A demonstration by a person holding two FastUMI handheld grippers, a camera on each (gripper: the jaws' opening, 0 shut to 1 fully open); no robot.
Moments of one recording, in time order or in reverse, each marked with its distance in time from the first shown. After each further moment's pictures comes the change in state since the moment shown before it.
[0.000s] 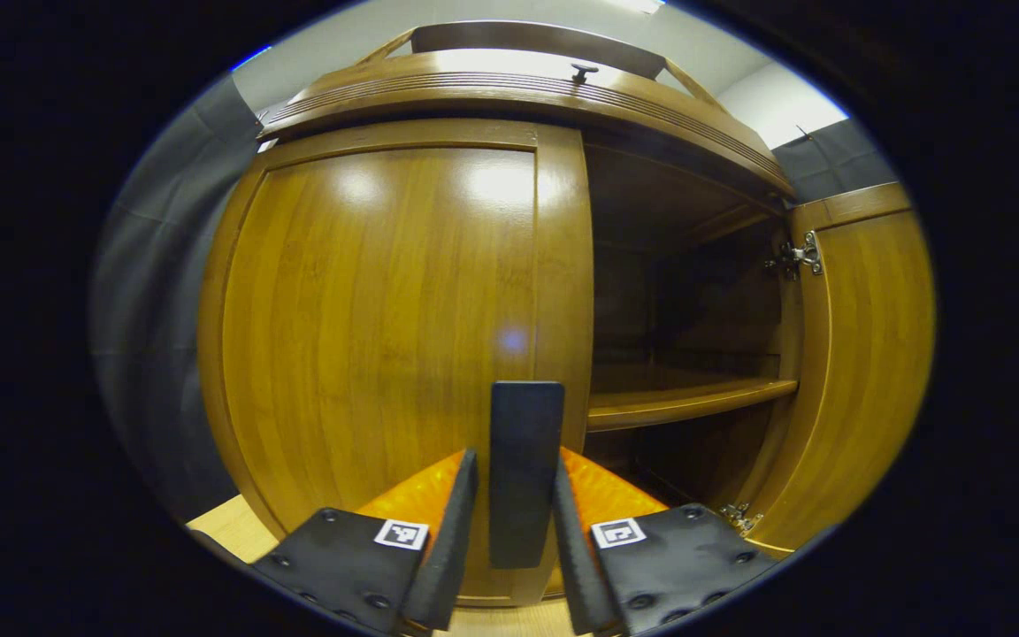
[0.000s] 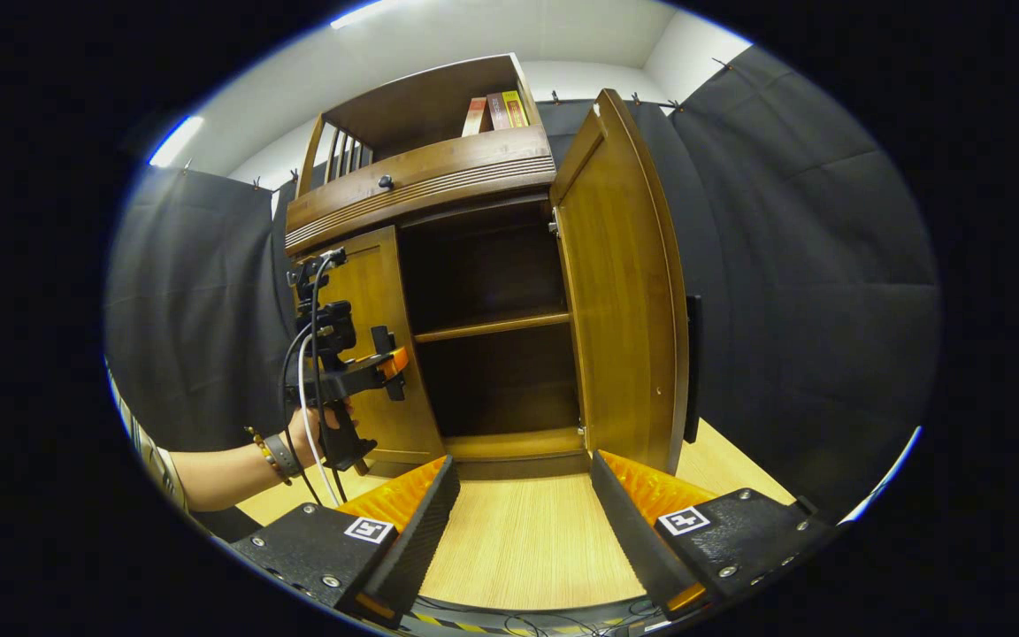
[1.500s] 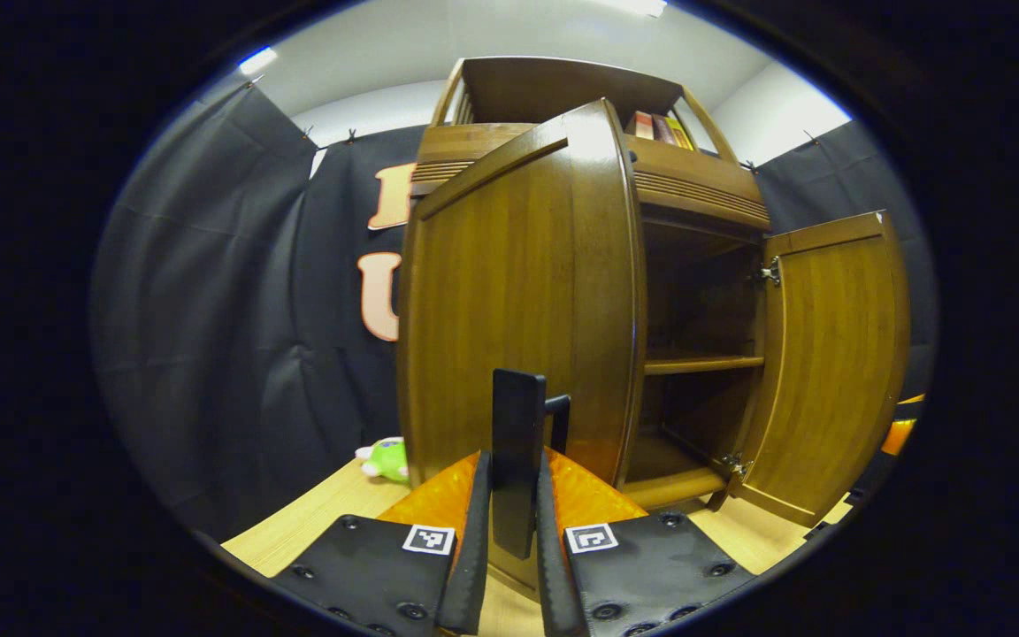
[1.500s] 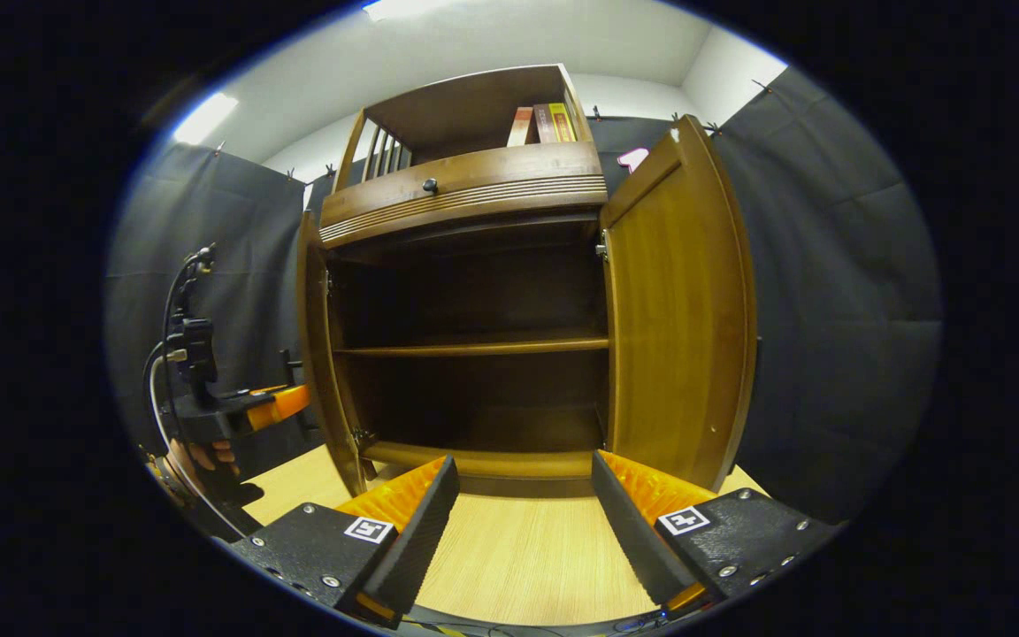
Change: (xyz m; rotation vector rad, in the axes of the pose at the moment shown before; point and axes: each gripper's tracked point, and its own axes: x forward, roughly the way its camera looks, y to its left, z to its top) left arm -0.208 0.102 0.016 0.004 0.063 0.140; right arm 0.021 0.043 0.020 -0.091 -0.065 0.080
